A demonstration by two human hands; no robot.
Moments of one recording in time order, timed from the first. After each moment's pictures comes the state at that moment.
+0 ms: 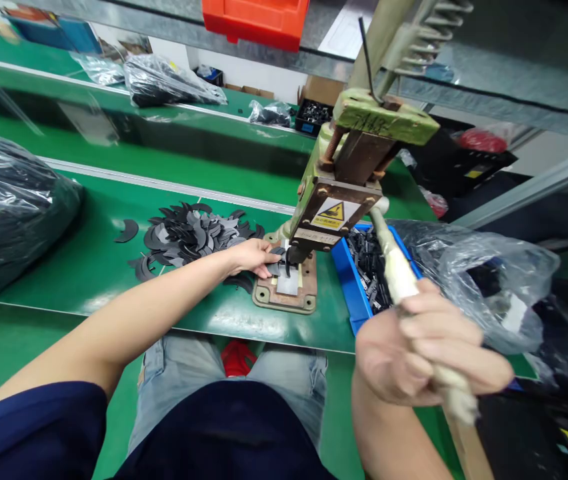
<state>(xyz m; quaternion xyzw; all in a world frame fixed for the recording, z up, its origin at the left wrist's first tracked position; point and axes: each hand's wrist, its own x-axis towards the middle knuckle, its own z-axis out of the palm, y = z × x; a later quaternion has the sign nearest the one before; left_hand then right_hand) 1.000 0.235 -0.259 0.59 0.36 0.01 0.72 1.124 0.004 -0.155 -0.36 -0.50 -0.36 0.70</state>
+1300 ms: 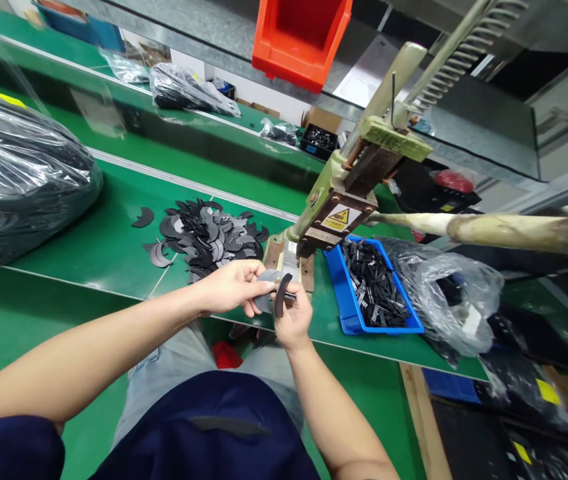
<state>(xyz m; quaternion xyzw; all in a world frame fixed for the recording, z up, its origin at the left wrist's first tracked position) 0.883 0.142 -0.182 0.60 0.22 0.12 0.76 1.031 0.020 -0.273 -0.60 -0.50 0.12 0.61</state>
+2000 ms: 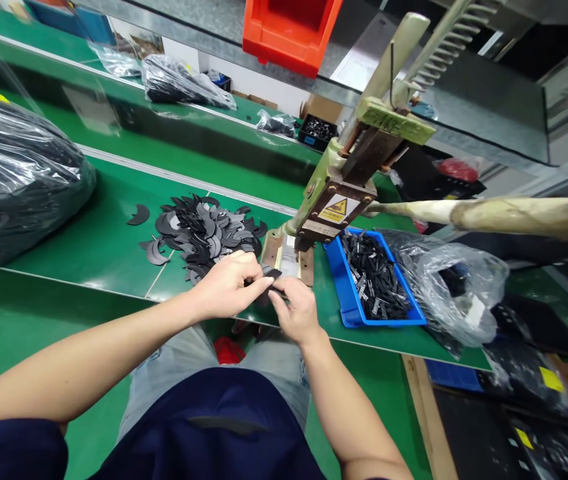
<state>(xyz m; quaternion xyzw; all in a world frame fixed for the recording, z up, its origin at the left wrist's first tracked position) 0.881 0.141 -0.190 0.89 0.19 0.24 0.35 1.059 0.013 -0.241 -0.60 -0.67 0.03 0.42</state>
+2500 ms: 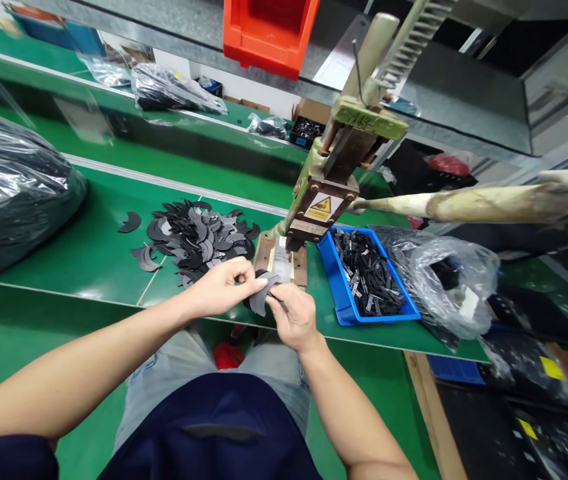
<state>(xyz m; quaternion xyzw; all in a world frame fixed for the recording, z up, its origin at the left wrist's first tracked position) 0.888 0.140 -0.200 0.78 0.22 0.21 0.55 1.061 -0.005 -0.234 -0.59 -0.67 0.03 0.45</state>
